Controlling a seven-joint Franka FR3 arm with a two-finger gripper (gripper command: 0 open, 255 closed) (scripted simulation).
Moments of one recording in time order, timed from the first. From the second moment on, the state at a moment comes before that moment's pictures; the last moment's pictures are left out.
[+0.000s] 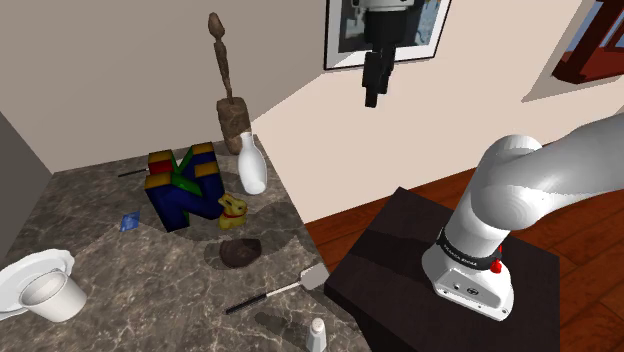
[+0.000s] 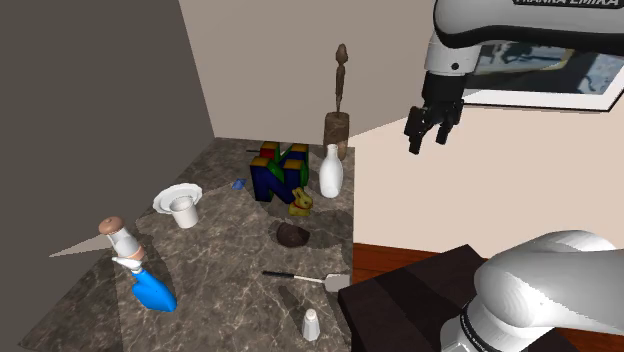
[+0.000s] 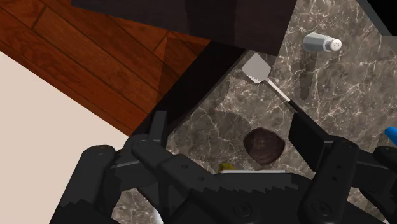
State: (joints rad) arm 0.01 -0.77 0.07 -2.34 0.07 1.49 -0.14
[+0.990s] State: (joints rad) arm 0.06 -0.44 0.13 -2.41 0.10 1.97 -0.20
